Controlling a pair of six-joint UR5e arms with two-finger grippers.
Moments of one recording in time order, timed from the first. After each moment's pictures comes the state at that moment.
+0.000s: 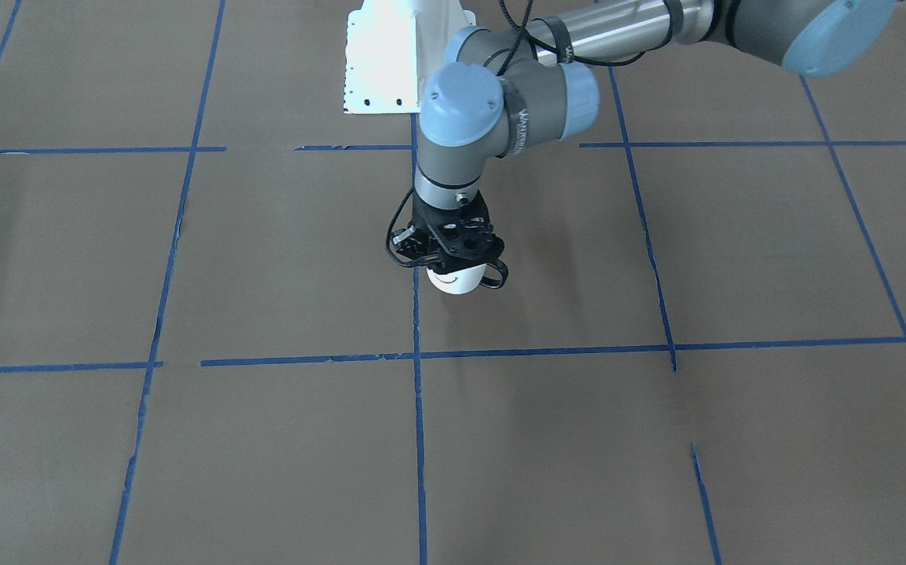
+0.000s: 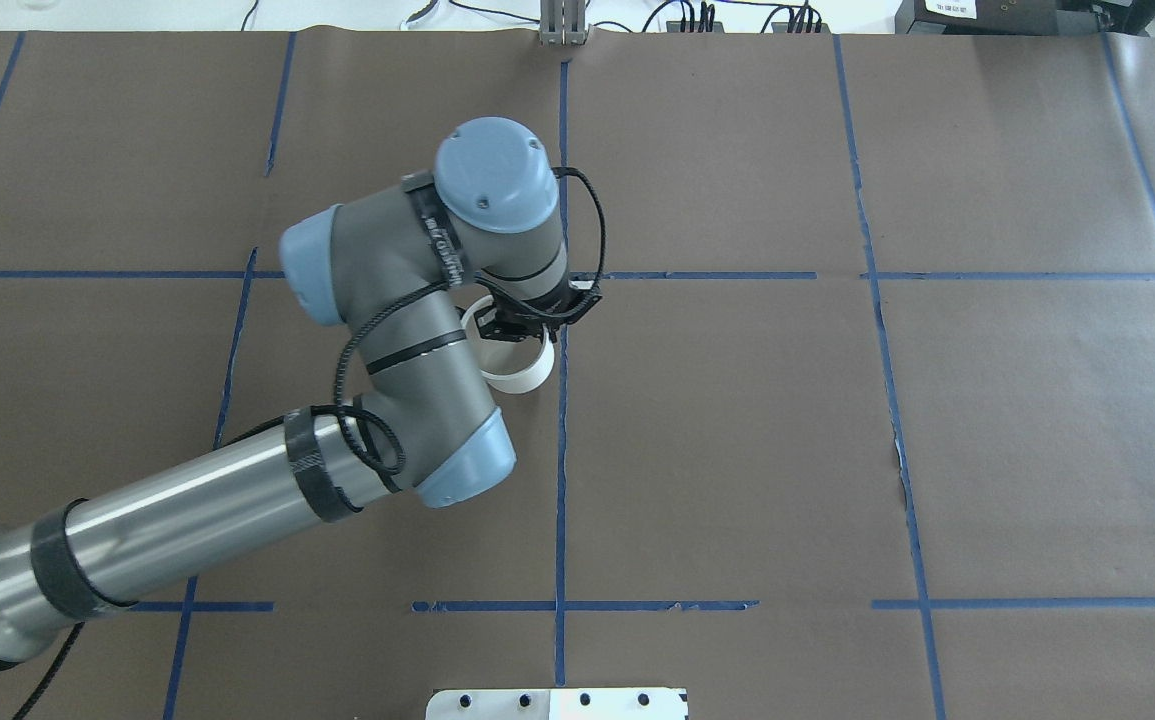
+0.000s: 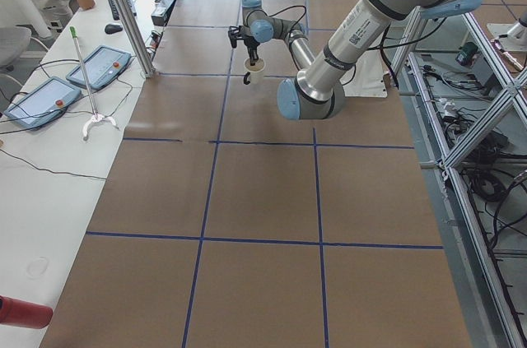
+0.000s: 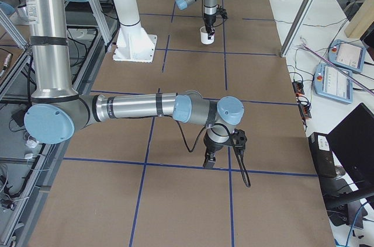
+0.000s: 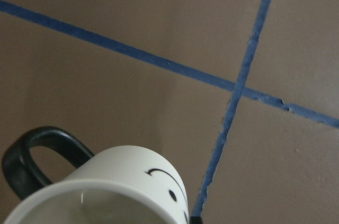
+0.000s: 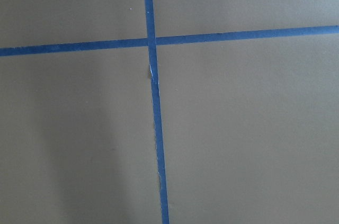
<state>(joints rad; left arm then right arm) -0.55 -2.54 -1.36 -1.61 -1.94 -1.49 1.53 -1.53 1.64 -1.83 2.27 0.01</state>
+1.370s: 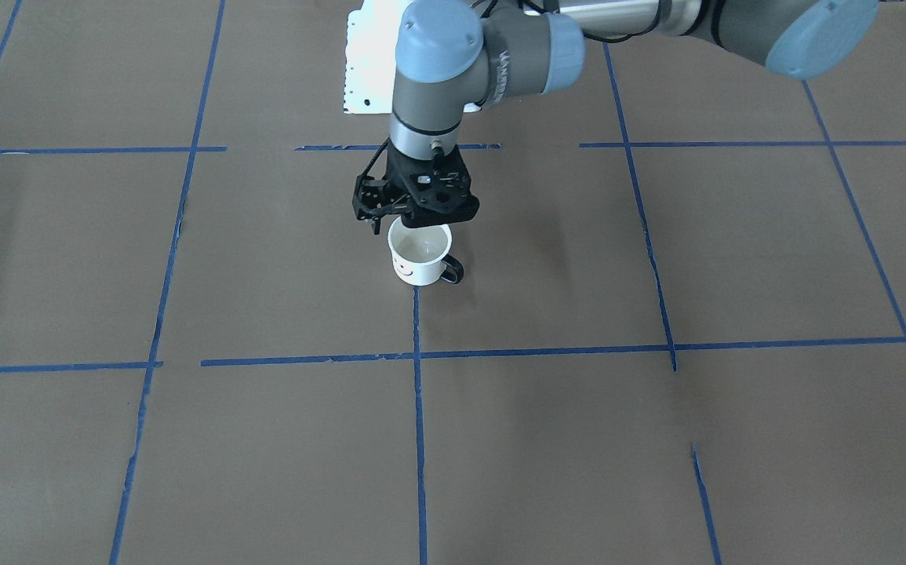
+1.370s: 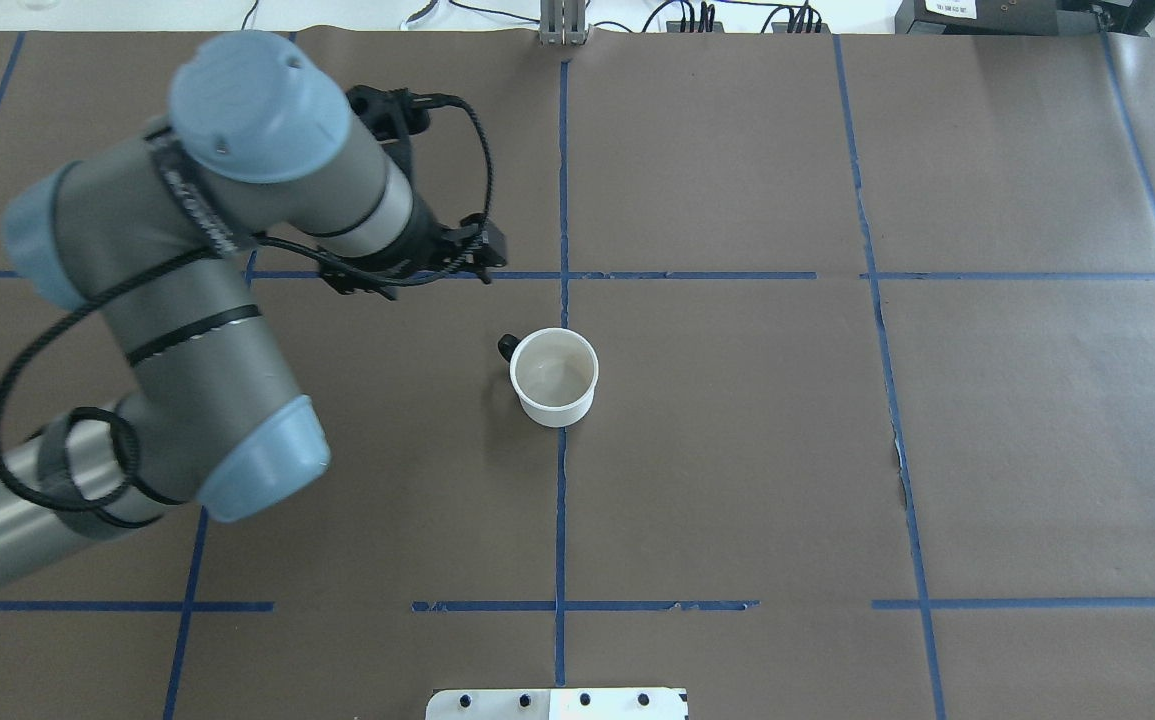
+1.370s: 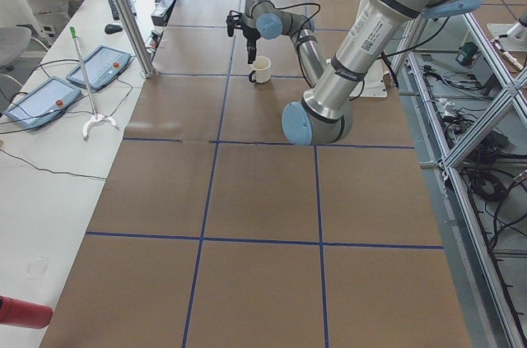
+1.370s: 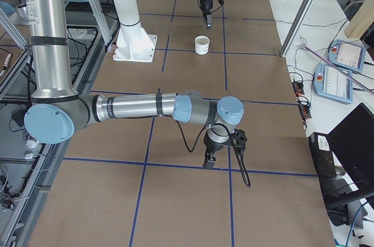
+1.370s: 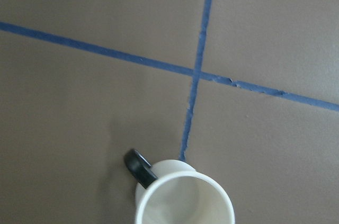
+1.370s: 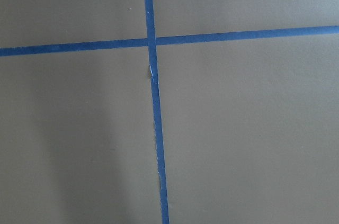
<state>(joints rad) -0.71 -2.20 -1.88 -1.52 -1.95 -1.20 1.53 -1.53 1.64 -1.83 2.27 0.01</state>
